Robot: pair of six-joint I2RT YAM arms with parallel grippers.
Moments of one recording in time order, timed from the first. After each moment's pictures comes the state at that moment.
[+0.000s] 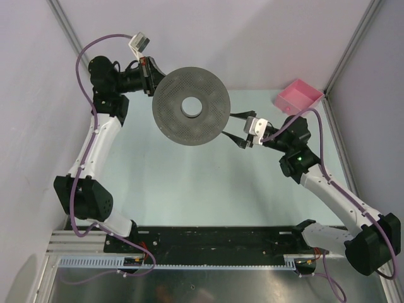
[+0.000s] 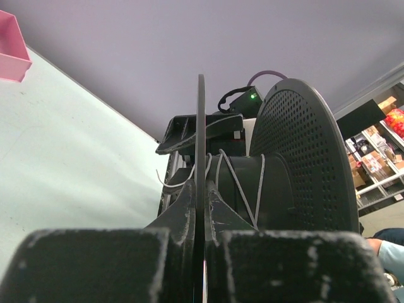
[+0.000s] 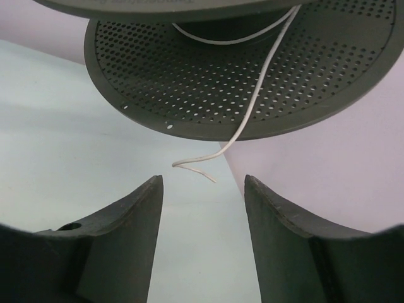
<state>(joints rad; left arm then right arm) -0.12 1.56 1.60 0.33 1.31 -1.16 0.51 1.12 0.94 0.34 -0.72 -0.53</state>
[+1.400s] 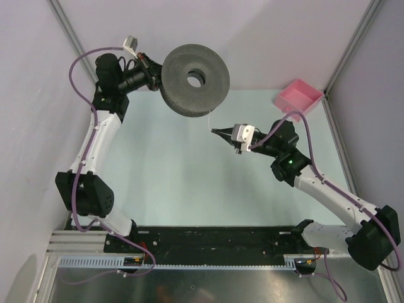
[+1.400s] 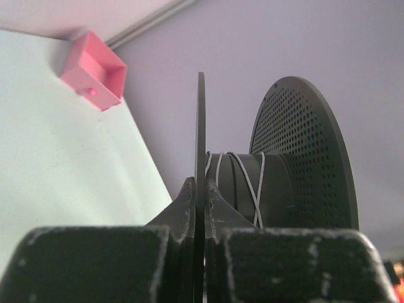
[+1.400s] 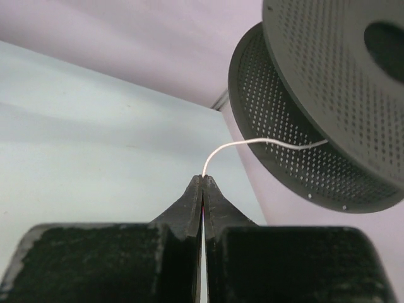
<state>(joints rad) -0.09 1.58 1.62 0.06 0.91 -1.13 0.63 1.15 0.94 0.33 -0.68 -0.55</state>
